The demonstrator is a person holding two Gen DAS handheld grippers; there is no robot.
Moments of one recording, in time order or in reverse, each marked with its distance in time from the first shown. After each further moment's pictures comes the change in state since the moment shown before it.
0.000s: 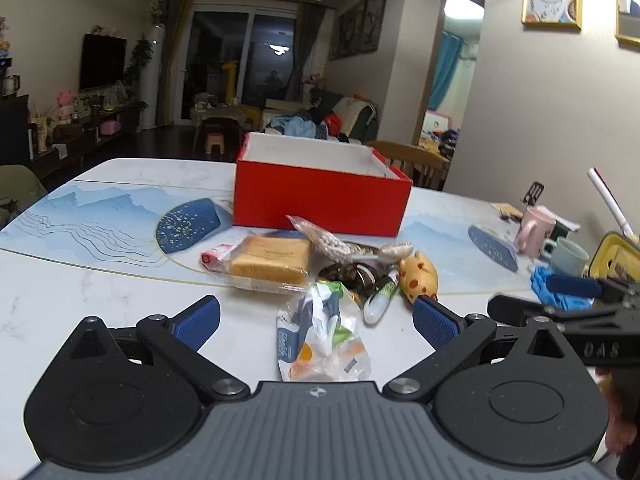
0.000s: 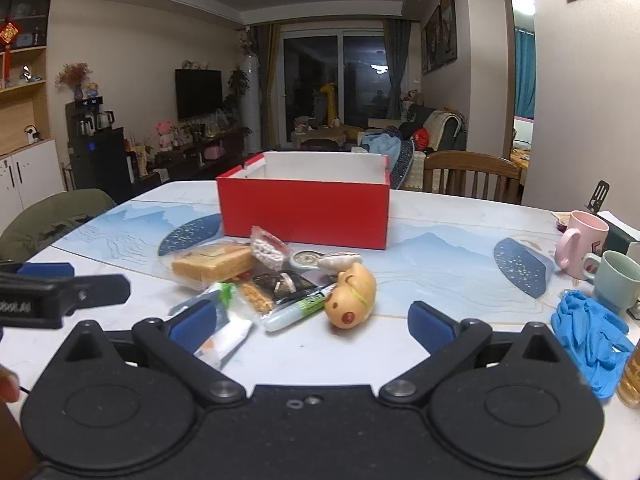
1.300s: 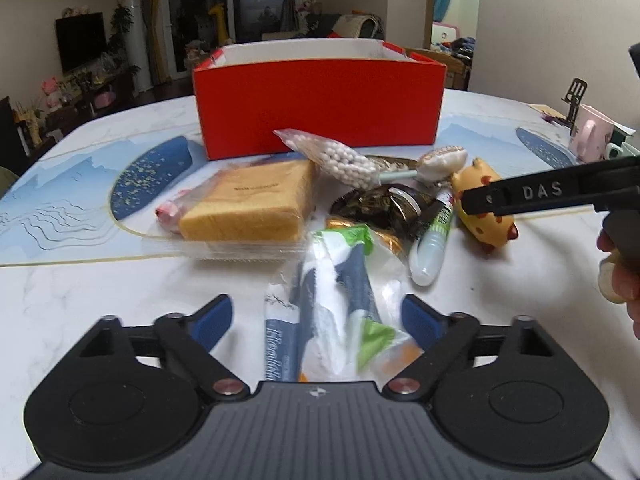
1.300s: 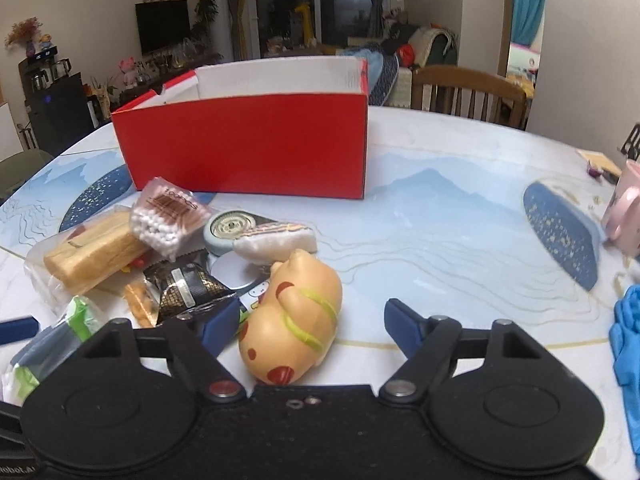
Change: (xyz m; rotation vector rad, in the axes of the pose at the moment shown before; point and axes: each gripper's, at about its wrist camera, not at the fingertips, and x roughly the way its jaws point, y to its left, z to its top) left arm 0.135 -0.014 -0.014 0.132 0.238 0.080; right arm 0.160 -0.047 0.020 0.061 0.268 -0.042
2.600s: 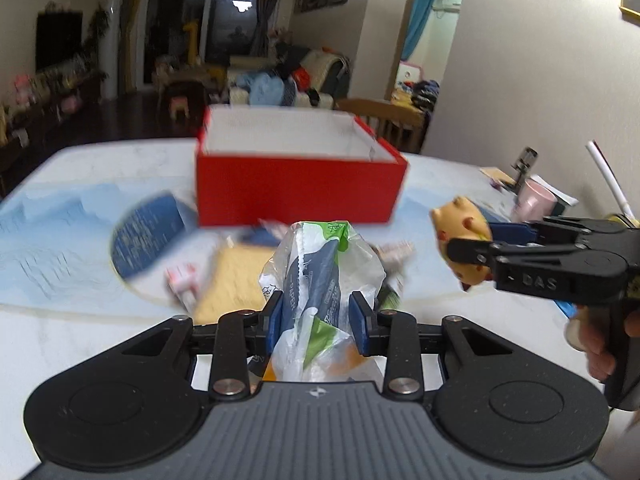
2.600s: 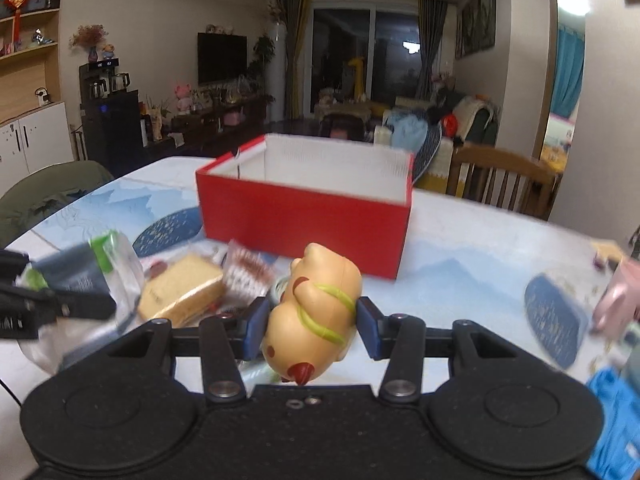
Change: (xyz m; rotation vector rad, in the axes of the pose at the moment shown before) left arm -0.072 0.041 0.059 -0.053 -0.113 -0.155; right arm -0.080 0.027 0.027 -0.168 -0.181 0.081
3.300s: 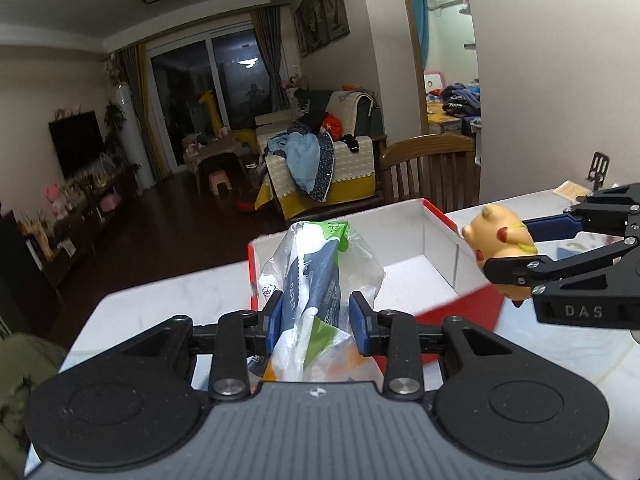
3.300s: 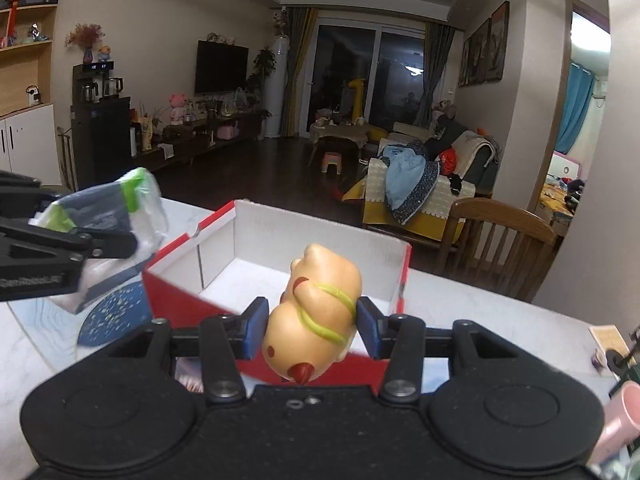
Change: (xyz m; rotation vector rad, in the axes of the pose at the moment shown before) left arm 0.093 0.004 0.146 0.252 -0.100 0.199; right arm 0.081 -0.020 0.114 -0.065 -0.039 -0.029
